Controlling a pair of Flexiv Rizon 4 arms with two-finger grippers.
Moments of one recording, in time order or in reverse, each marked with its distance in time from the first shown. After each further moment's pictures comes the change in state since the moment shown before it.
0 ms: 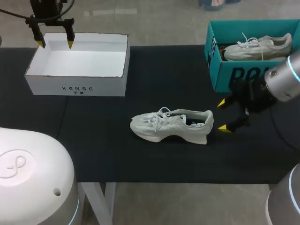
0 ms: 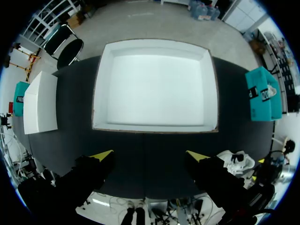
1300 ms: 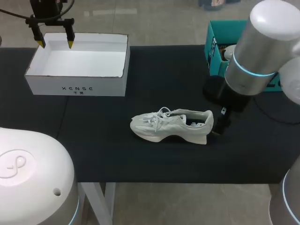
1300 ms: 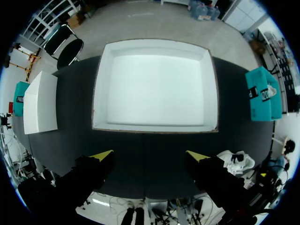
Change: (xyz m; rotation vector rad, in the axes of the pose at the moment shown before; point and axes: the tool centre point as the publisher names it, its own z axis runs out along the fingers) left arm 0.000 0.000 0.000 0.000 0.000 0.000; right arm 0.060 0.042 -0.044 0.513 -0.156 0.221
